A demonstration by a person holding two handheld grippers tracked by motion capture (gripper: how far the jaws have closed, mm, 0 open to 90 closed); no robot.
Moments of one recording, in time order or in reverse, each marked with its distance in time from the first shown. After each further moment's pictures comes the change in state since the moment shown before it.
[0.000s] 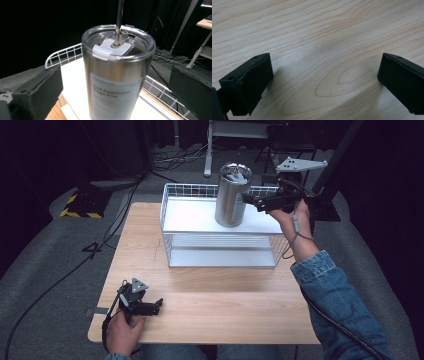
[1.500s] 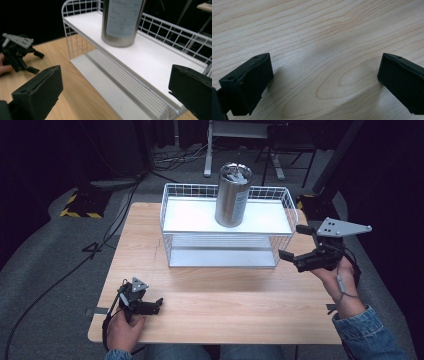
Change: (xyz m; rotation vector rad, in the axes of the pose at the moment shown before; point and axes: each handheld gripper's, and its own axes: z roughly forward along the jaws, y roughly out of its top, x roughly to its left) left arm 0.001 0.001 0.001 0.002 -0.001 0.003; right arm 0.024 -0.109 -0.103 0.094 -0.005 -0.044
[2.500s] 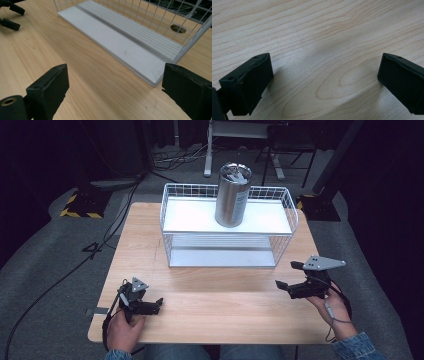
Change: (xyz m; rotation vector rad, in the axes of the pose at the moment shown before) left arm 0.000 0.000 0.000 0.000 0.000 -0.001; right arm 0.004 -0.120 0.027 0.184 -0.025 0.101
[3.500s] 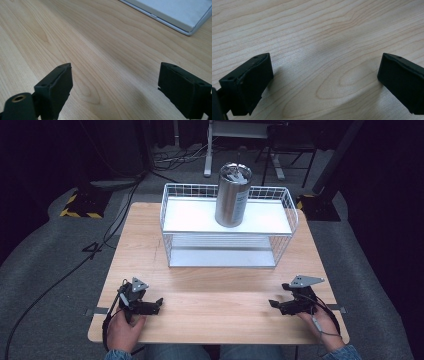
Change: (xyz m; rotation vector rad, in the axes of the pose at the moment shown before) left arm 0.000 0.000 0.000 0.000 -0.001 -0.001; right arm 0.008 -0.070 0.044 0.159 0.025 0.058
